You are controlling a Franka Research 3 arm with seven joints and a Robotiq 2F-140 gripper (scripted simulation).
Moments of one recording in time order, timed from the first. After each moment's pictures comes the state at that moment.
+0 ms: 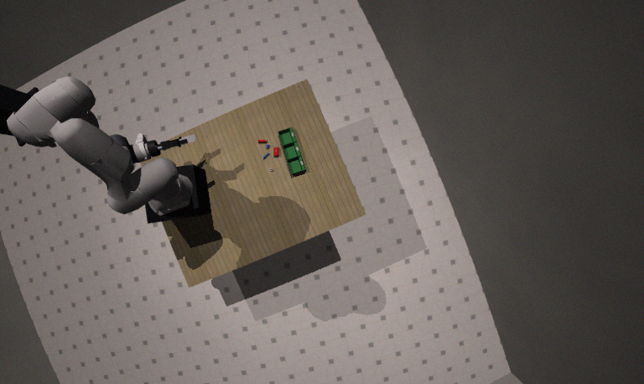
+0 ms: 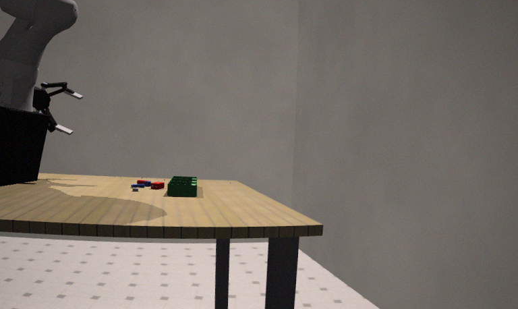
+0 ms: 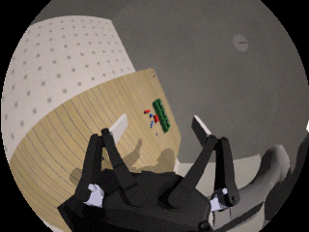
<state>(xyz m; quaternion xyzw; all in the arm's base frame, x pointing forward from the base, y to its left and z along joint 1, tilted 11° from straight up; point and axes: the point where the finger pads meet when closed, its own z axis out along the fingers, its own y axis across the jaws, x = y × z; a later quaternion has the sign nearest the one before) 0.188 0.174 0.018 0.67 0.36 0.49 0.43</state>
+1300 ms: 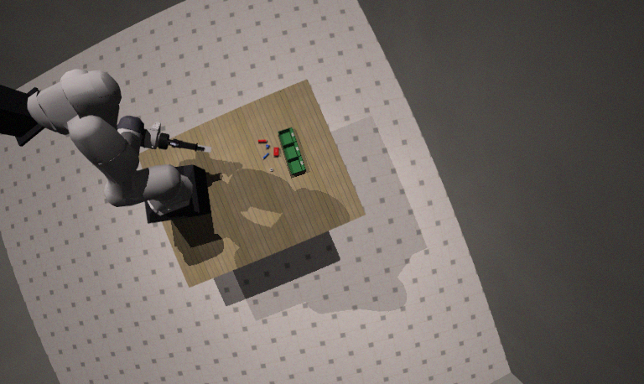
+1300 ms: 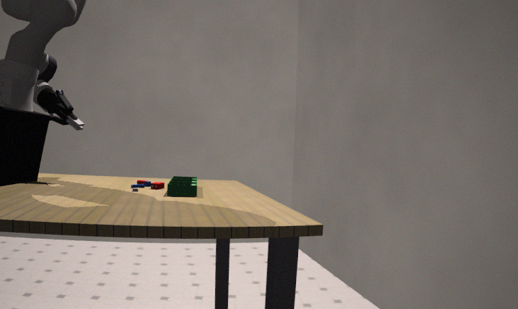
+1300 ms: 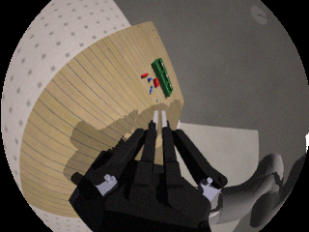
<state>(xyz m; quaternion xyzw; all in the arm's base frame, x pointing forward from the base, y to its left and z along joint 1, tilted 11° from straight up) 0.205 0.108 -0.005 0.77 0.26 0.32 0.49</state>
